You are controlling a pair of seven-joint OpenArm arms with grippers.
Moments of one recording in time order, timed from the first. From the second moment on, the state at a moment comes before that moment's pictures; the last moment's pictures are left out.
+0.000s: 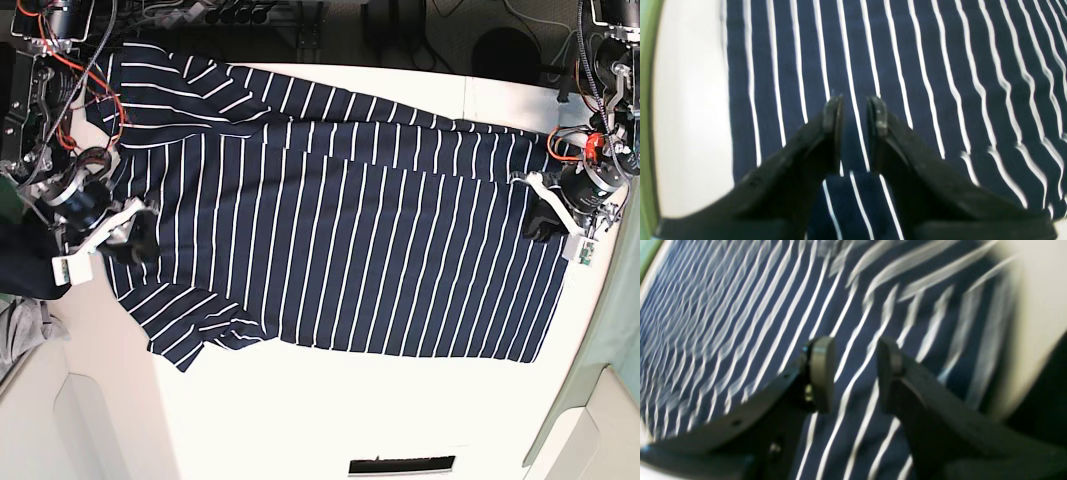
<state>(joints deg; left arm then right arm) 10.8 -26.2 -13.1 87.0 -22.7 -24.2 27.9 -0.7 13.2 14.3 82.6 29.2 30.1 -36.0</state>
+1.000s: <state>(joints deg) -35.3 -27.7 5.8 12.9 -23.9 -12.4 4.1 23.1 14.0 15.7 35.8 13.7 24.8 -20.0</state>
